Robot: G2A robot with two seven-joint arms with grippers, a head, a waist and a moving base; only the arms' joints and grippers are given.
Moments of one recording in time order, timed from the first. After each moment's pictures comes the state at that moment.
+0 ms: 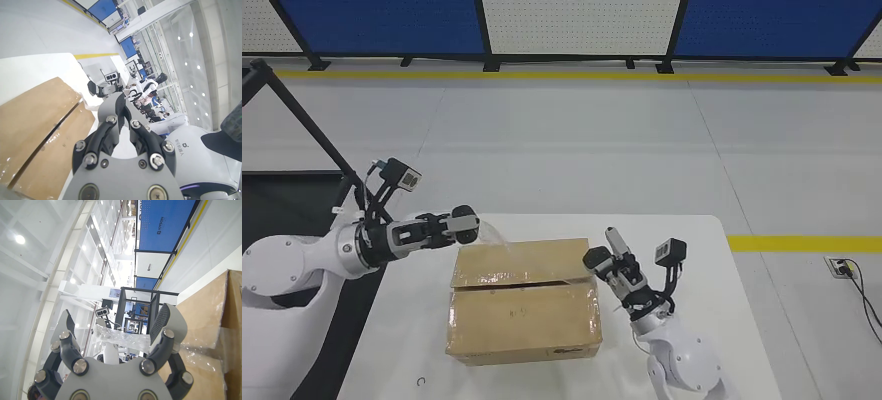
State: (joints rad) left arm 0.61 -0.87 -1.32 -1.48 -0.58 -0.21 -1.17; right arm -1.11 -1.52 1.29 -1.64 0.17 -0.17 0.30
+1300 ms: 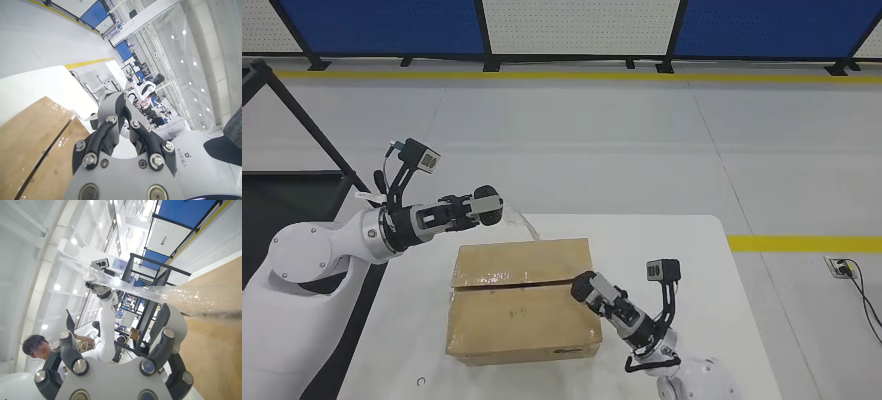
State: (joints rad) left arm 0.54 -0.90 -1.23 -1.49 -0.56 -0.25 -1.04; right arm -1.20 -1.47 1.29 -1.73 0.13 -0.36 0.54
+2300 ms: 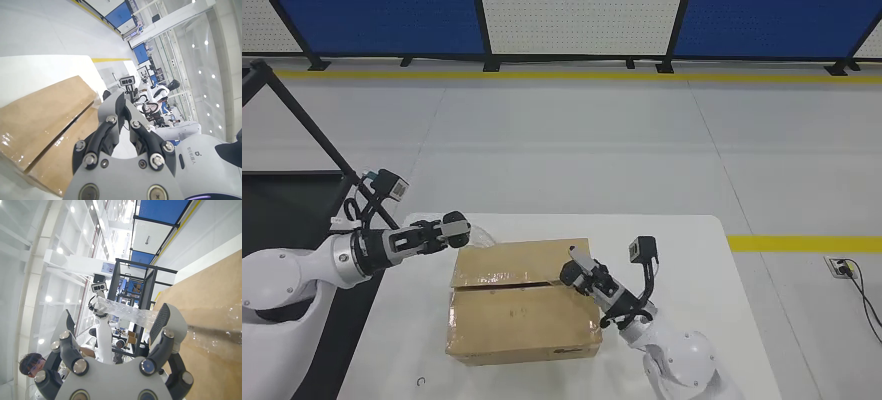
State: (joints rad) left arm 0.72 -0.85 -1.41 -1.50 -0.47 -0.18 -1.13; right arm -1.04 -1.47 1.20 -1.63 0.10 -0.11 0.45
